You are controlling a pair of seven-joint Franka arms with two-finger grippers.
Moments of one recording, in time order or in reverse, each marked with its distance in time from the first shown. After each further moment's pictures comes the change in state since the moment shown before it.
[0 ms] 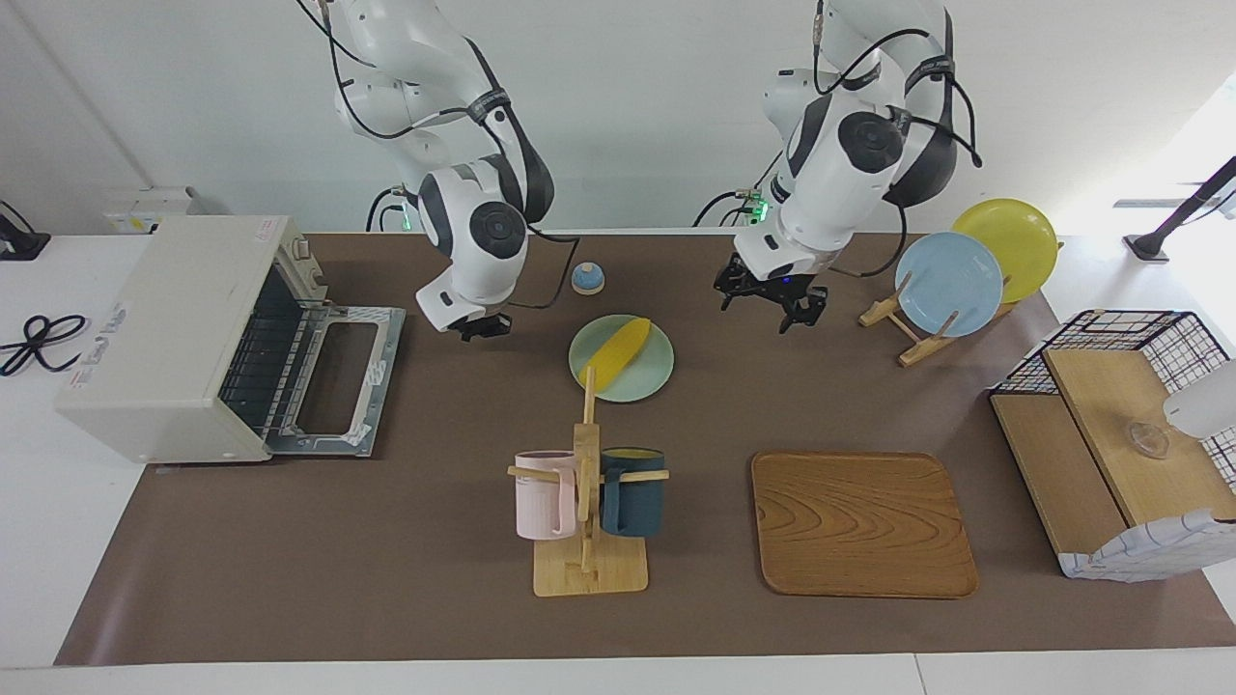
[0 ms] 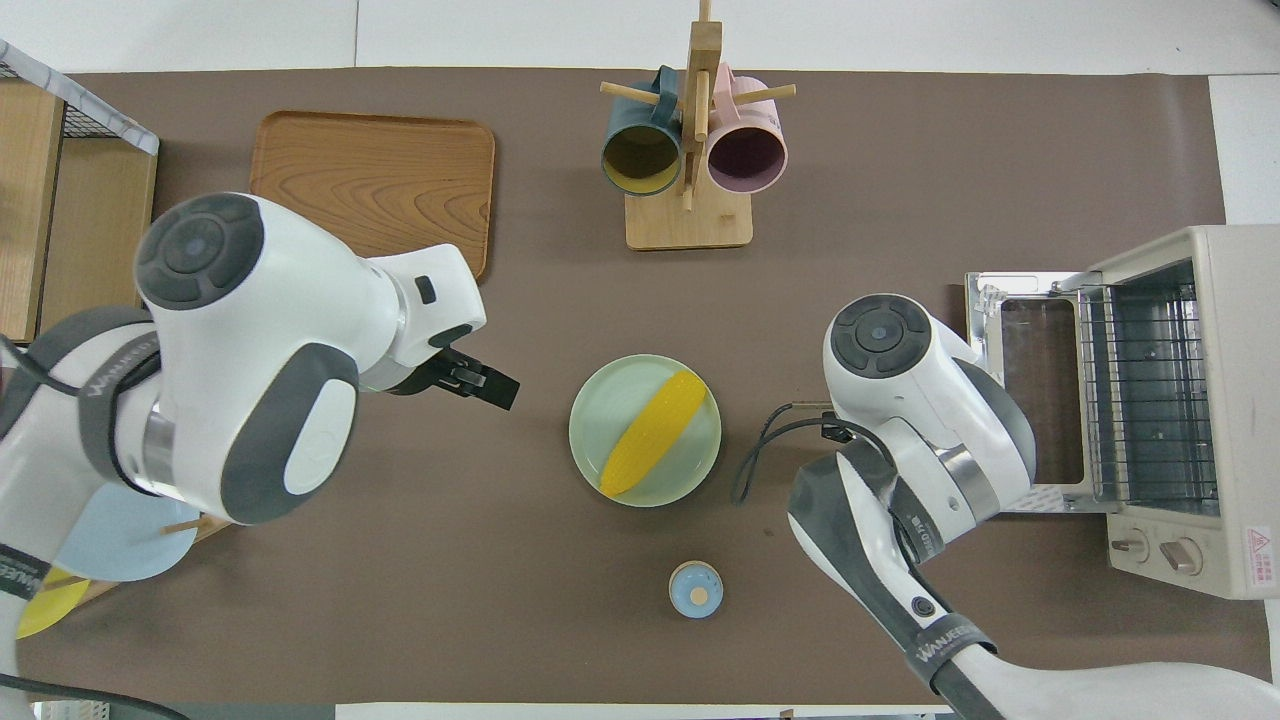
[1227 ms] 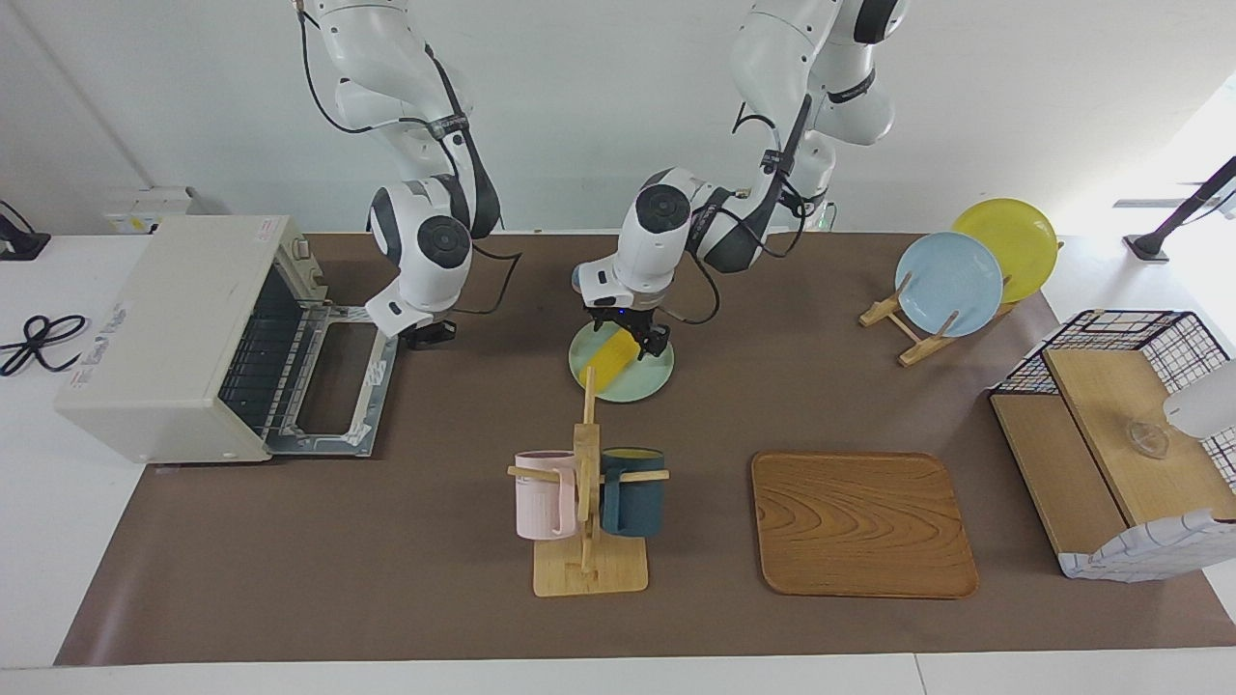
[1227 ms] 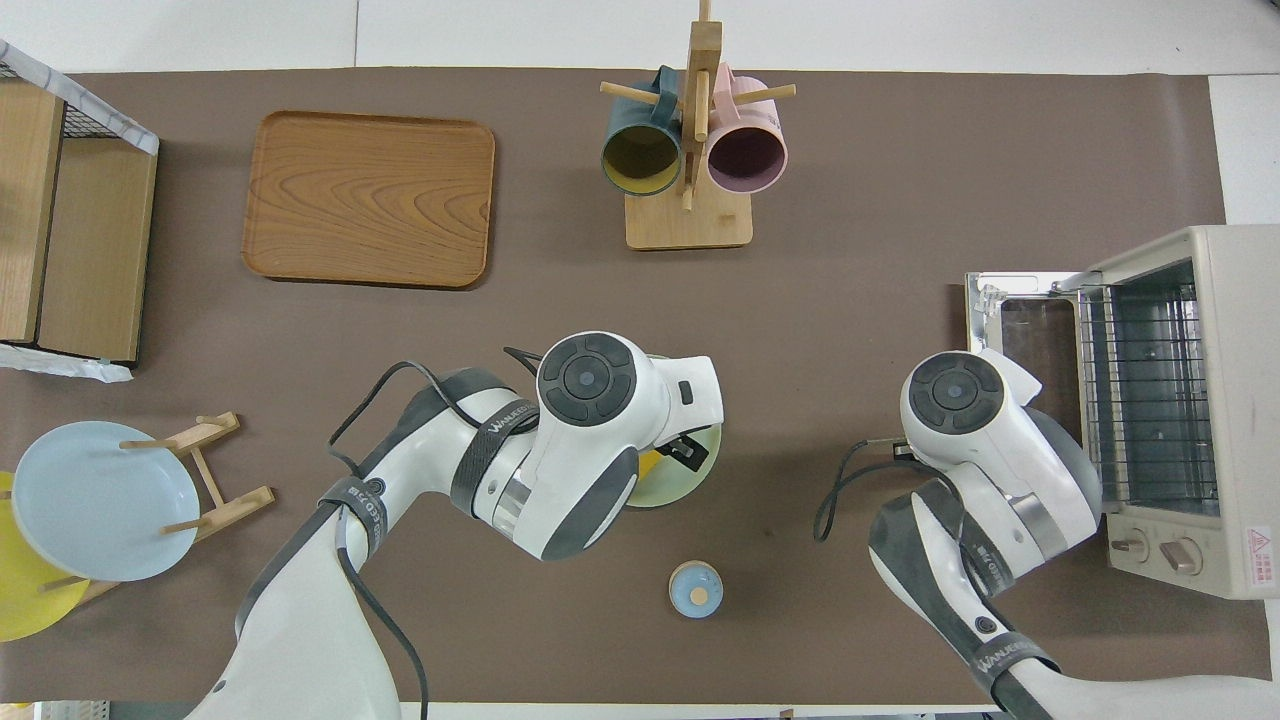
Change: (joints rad) left arm -0.310 0.282 0.009 0.015 -0.002 0.324 -0.062; right arm -0.132 -0.059 0.001 -0.220 -0.166 0.188 -0.084
